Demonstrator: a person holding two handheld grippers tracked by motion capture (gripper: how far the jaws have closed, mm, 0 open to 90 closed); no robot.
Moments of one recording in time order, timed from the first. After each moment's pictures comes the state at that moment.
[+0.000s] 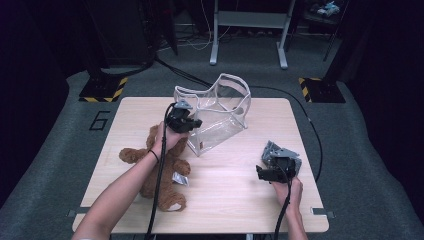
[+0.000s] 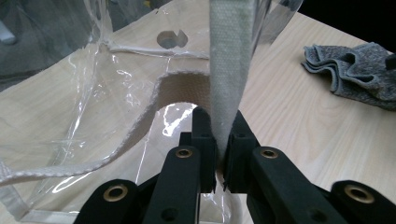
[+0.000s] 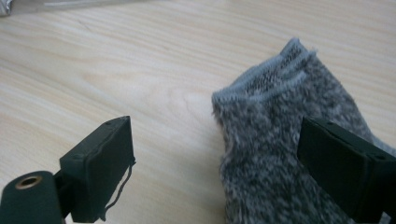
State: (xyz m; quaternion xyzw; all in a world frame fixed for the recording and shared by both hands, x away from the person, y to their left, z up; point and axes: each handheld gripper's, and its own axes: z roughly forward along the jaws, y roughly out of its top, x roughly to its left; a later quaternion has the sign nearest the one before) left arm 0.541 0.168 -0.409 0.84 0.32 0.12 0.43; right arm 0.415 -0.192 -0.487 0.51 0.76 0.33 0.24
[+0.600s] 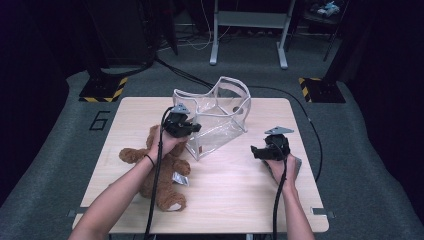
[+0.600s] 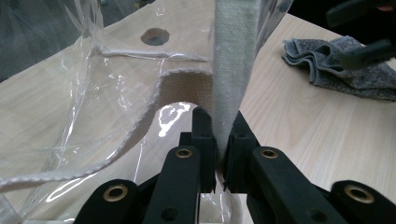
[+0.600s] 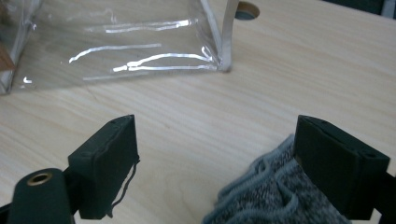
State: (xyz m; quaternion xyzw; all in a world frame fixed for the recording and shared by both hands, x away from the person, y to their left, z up) left arm 0.524 0.175 -0.411 0.84 0.30 0.11 0.44; right arm 0.473 -0.180 -0.452 0.48 0.77 0.35 0.23
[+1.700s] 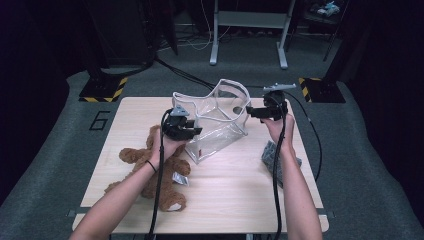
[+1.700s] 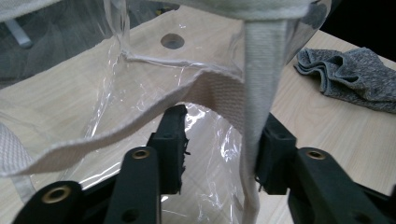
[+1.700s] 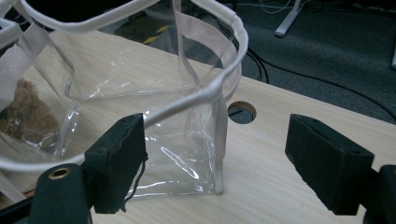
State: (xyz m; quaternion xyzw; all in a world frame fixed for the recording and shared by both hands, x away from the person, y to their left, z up) left arm 0.509 0.171 -0.405 0.82 0.32 0.15 0.44; right arm 0.546 -0.163 -0.347 0.46 0.76 0.41 0.22
